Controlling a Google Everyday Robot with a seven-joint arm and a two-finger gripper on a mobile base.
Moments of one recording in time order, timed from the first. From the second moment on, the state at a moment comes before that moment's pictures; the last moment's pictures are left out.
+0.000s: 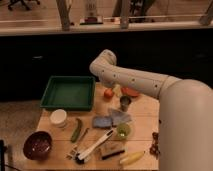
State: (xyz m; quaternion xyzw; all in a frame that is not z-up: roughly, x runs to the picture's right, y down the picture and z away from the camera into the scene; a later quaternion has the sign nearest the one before) arm 0.043 0.008 0.844 -0.23 -0.02 -0.39 0.89
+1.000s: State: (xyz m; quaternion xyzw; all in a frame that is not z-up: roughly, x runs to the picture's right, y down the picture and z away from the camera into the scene) arm 0.031 -0.014 0.859 -0.19 -0.07 -0.35 0.92
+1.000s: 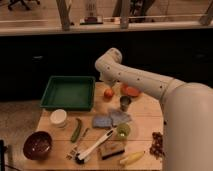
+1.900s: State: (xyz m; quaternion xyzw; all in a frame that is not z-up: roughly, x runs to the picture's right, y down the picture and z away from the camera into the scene) arm 0.030 0.005 0.902 -0.22 -0.10 -0.32 0.92
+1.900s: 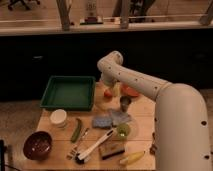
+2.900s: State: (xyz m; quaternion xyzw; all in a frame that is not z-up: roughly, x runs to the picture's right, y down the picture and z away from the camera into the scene) arm 0.035 0.034 0.938 -0.27 -0.11 -0.31 0.90
